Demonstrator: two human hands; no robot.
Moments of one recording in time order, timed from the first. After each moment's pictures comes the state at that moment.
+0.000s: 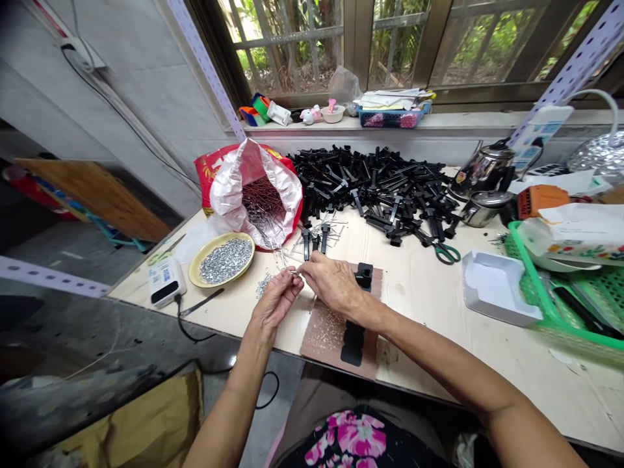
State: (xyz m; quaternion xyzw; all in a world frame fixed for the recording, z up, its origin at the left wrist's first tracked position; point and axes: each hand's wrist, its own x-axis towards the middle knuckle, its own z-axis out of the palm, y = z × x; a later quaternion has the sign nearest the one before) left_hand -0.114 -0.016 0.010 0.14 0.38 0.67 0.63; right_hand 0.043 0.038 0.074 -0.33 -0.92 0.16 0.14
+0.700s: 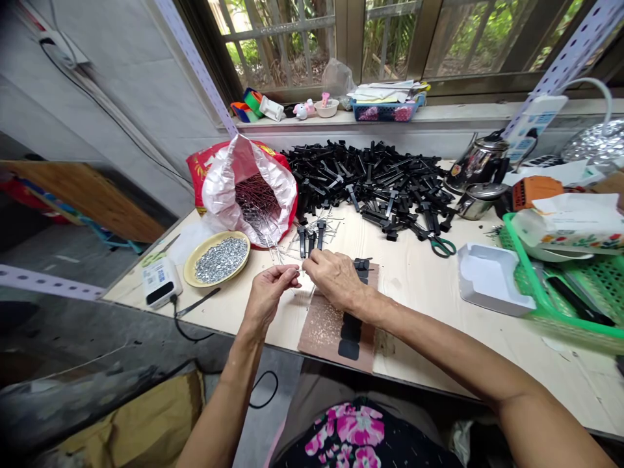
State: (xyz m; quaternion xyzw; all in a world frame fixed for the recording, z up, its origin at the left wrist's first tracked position) left_hand -0.109 -0.019 0.028 0.34 0.56 0.60 0.47; right_hand 0.053 0.044 0.058 -0.29 -0.94 -0.02 0.16
